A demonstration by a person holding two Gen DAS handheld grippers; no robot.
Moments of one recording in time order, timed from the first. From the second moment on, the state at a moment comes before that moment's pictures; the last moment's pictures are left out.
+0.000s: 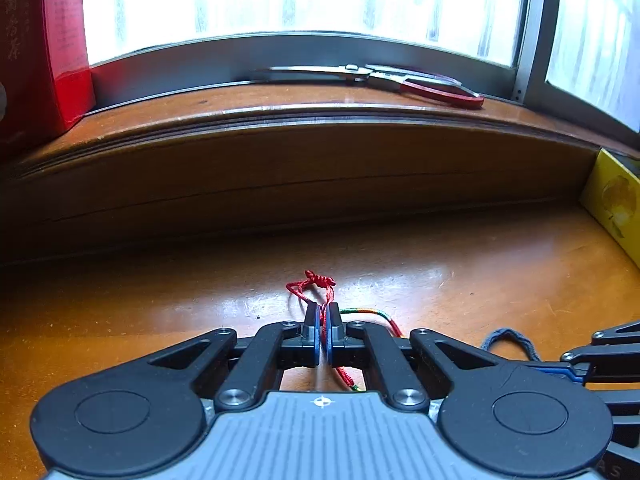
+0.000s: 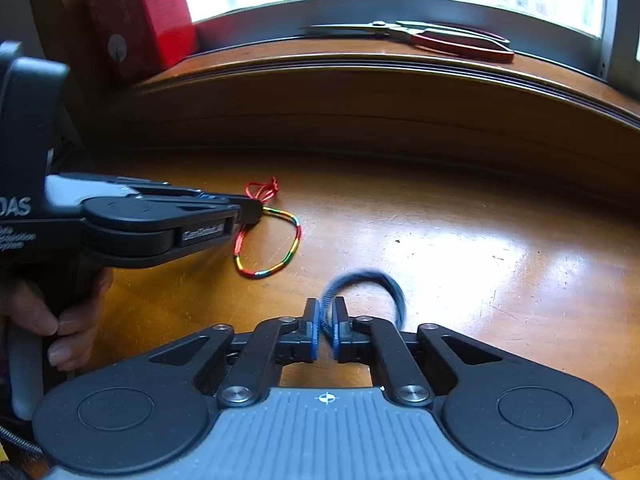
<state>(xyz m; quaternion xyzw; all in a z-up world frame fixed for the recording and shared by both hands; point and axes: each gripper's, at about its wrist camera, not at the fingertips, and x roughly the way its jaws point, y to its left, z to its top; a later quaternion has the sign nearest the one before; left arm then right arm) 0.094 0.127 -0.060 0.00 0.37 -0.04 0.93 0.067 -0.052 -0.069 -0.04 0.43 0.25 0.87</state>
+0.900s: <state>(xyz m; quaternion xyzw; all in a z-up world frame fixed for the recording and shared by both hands) 0.047 0.026 0.009 0.05 0.29 -0.15 0.94 0.027 -0.145 -0.016 0.07 0.36 0.17 0.91</state>
